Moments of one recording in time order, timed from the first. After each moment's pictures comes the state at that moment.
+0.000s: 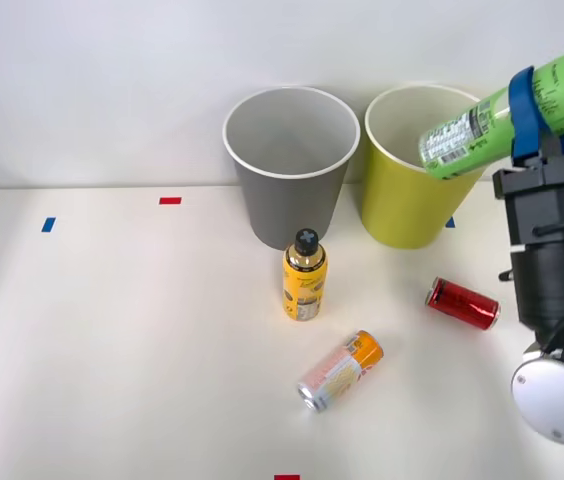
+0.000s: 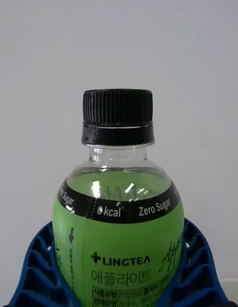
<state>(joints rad) 0.07 -0.39 0.13 -2.12 -0.81 -0.37 1.59</state>
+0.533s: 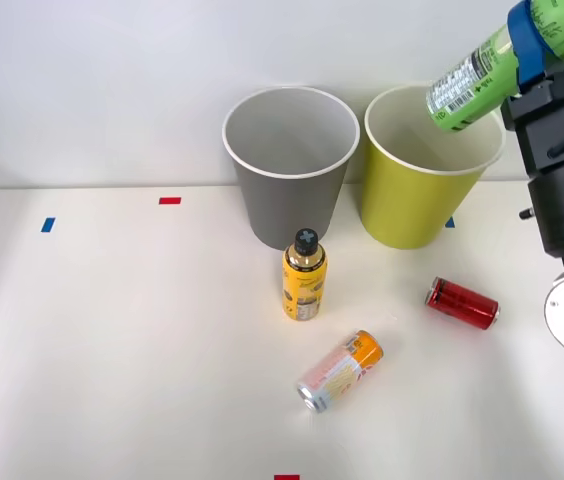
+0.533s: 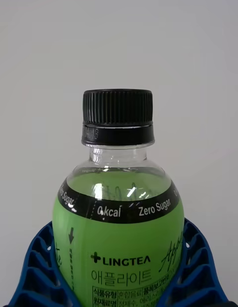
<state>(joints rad) -0.14 -0.33 -0.02 -2.06 -0.81 -0.06 1.62</state>
